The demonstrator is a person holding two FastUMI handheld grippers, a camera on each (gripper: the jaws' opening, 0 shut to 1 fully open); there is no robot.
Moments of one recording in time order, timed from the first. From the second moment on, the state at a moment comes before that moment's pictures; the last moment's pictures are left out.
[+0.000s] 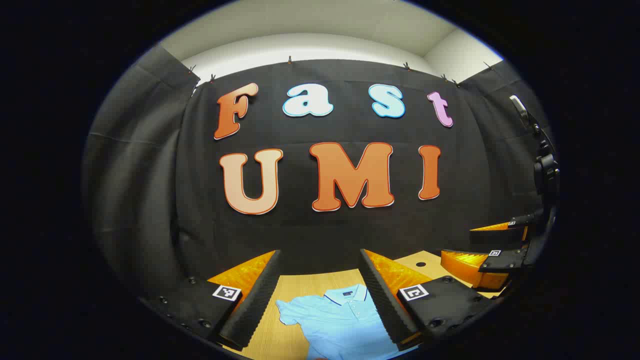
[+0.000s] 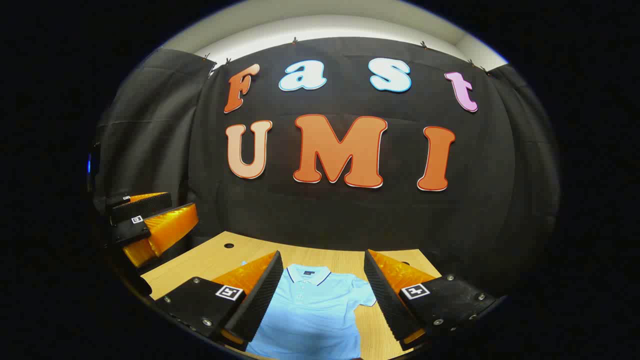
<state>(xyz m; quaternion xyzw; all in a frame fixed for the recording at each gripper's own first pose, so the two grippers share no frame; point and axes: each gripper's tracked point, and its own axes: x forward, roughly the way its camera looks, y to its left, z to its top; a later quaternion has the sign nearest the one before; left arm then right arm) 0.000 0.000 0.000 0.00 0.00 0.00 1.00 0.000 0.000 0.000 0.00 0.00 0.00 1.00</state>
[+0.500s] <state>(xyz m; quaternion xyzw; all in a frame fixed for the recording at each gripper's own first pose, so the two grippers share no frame) -0.006 0.021 -0.008 0.01 0.00 -0.02 1.00 0.003 0.000 -0.006 0.01 0.01 -0.04 1.00</state>
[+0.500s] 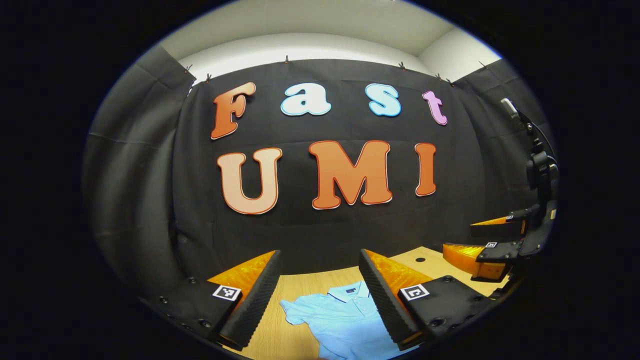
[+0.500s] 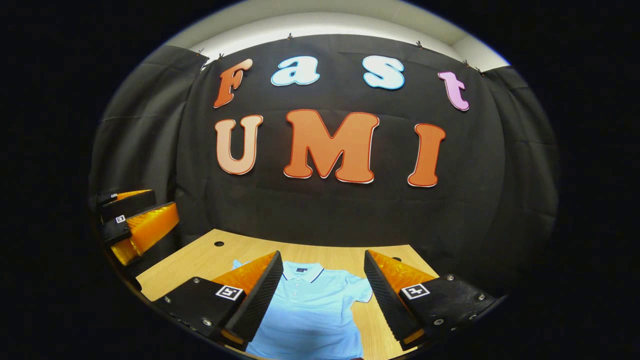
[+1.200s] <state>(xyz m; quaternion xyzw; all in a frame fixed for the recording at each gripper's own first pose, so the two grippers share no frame) 0.001 0.012 0.002 0.01 -0.02 -0.01 1.00 0.083 -0.051 -0.091 0.04 0.16 -0.06 0.99</state>
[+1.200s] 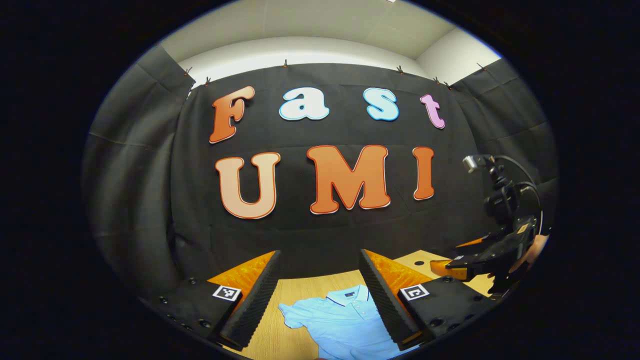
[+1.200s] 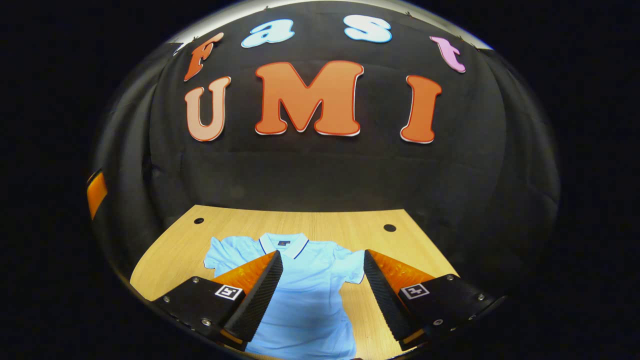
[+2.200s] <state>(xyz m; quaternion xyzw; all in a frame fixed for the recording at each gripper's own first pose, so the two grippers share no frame) 0.043 -0.007 -0.024 -0.01 0.03 0.11 0.99 0.218 -0.144 -0.304 0.09 0.44 -0.07 0.89</state>
